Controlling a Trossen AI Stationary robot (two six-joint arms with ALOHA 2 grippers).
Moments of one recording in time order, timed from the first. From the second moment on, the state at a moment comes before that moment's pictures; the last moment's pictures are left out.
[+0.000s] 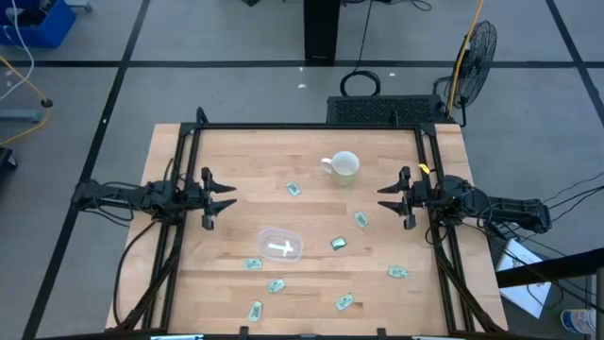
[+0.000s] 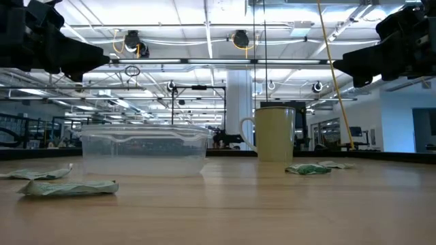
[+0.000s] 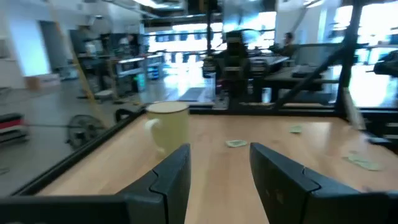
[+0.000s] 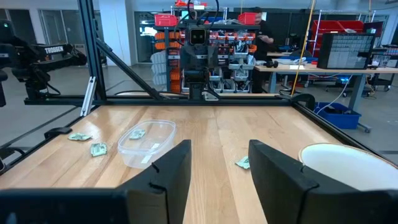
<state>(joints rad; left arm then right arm) -0.13 0.05 0.01 0.09 -0.25 0.03 -0.14 0.03 0.01 0.04 -0.13 0.00</state>
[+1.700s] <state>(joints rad) -0.13 0.06 0.01 0.06 -0.34 -0.33 -0.14 0.03 0.01 0.04 -0.13 0.00</state>
